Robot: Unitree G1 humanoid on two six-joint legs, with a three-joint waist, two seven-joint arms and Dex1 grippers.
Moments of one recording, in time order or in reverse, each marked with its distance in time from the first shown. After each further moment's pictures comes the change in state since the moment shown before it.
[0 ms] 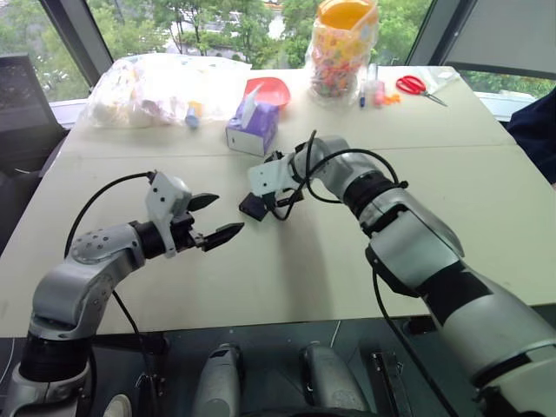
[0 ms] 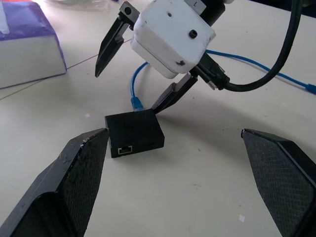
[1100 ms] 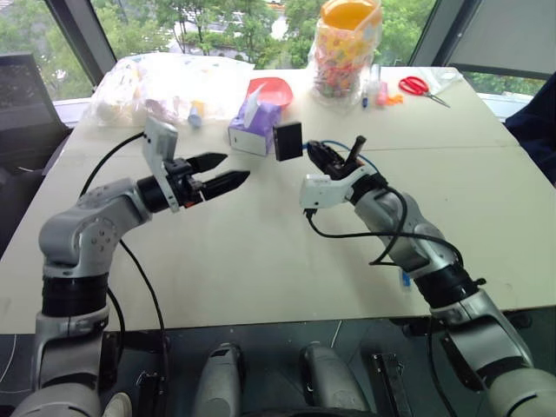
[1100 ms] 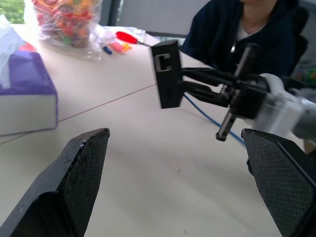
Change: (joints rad) left arm -0.396 -0.101 0.042 0.337 -0.207 0.163 -0.073; right arm 0.794 -0.384 -0.281 -1.291 -0.333 0.154 -0.790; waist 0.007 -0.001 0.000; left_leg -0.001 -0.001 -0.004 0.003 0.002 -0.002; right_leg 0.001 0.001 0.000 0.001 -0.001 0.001
